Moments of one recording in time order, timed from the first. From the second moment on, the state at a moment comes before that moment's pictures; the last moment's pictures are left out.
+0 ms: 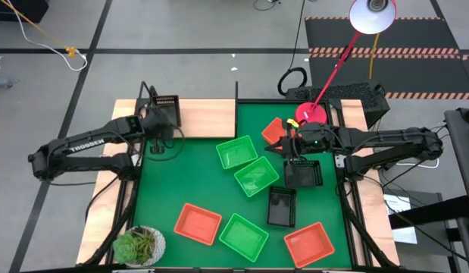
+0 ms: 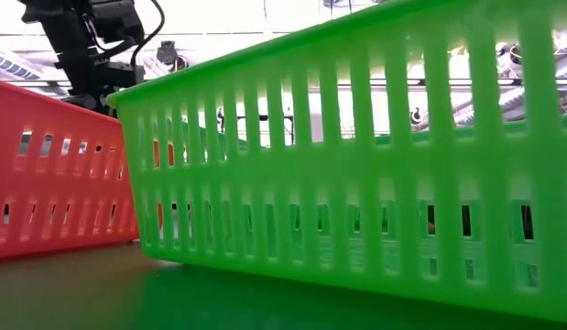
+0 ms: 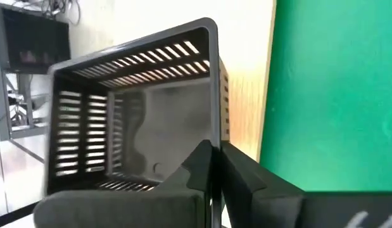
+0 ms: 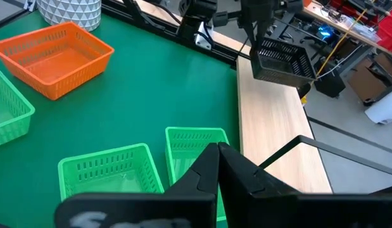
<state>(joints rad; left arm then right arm) 0.49 0.89 0.70 -0.88 -0.38 0.60 -0.04 1.04 0.83 -0.22 0.03 -0.38</state>
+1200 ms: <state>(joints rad) 0.62 0.92 0.58 -0.80 -0.37 0.80 -0.04 1.04 0.83 -0.22 0.03 -0.39</state>
